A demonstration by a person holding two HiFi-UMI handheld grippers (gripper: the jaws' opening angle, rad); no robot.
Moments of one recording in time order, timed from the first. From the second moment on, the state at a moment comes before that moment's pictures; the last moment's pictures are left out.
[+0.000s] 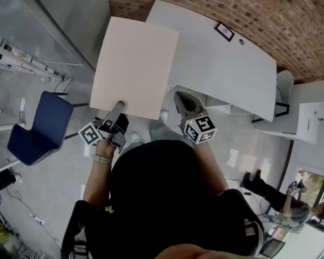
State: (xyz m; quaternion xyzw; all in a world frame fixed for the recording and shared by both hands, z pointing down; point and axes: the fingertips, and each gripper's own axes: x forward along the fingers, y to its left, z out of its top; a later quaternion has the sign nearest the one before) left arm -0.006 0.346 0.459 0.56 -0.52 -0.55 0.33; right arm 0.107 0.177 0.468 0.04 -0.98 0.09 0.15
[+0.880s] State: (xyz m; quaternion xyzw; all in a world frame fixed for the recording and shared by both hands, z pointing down) left arm -0.056 0.137 0.476 0.53 -0.52 -0.56 0.36; right arm 0.077 -0.028 0.489 0.05 -0.98 0.13 0.15
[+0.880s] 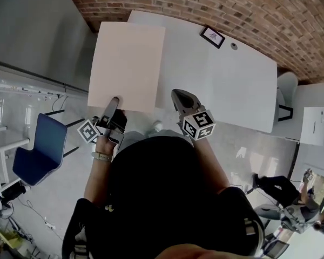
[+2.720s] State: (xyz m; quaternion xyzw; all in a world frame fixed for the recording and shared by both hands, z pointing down) left arm -0.143 -0.075 0.631 0.52 -0.39 -0.38 0.66; right arm 0.073 -0.115 0.526 0.36 -0.88 0.21 0.22
